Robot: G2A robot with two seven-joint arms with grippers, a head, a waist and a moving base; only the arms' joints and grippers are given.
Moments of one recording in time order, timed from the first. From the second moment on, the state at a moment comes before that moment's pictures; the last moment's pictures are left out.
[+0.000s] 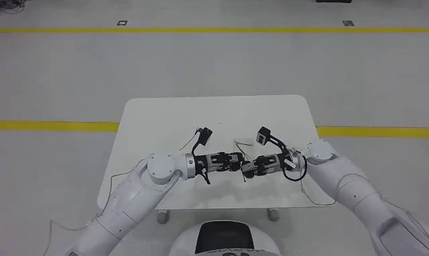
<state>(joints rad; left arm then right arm) 1.26 -1.15 -0.89 -1.52 -0.28 -0.02 -0.77 -1.01 -1.01 0.68 -1.05 0.80 -0.34 1.39</state>
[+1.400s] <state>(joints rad) 1.29 -1.12 -0.95 -1.50 -0.35 -0.04 -0.67 -1.03 -1.00 0.74 -1.04 0.82 -0.34 1.35</state>
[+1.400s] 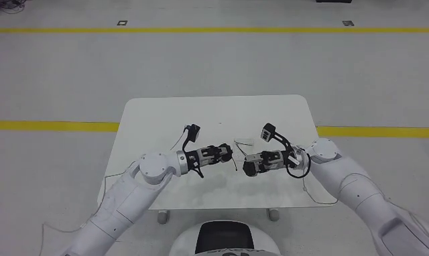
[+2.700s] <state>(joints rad) 1.26 -1.21 -0.86 -1.47 -0.59 -0.06 -0.11 -1.25 -1.05 1.06 -1.33 0.47 -0.34 0.79</state>
